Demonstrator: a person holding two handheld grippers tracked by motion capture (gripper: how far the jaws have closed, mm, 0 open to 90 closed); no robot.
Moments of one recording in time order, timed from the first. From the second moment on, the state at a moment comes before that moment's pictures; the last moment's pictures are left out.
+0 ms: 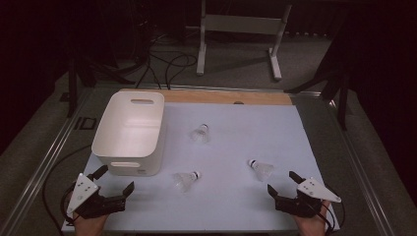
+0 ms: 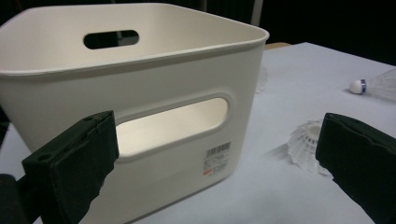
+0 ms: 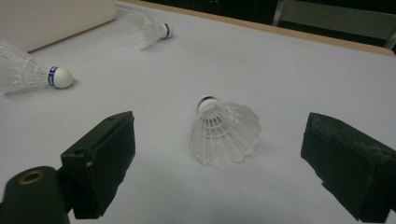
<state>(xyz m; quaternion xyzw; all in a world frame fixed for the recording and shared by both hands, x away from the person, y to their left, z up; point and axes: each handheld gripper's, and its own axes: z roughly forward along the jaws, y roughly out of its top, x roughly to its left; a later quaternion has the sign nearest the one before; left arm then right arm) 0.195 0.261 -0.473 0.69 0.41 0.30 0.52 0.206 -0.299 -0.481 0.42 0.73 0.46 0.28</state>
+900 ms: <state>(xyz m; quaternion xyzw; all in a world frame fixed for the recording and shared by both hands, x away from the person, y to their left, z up) 0.192 0.257 -0.476 0.68 0.41 0.33 0.51 0.218 -0.287 -0.482 0.43 0.74 0.45 0.26</state>
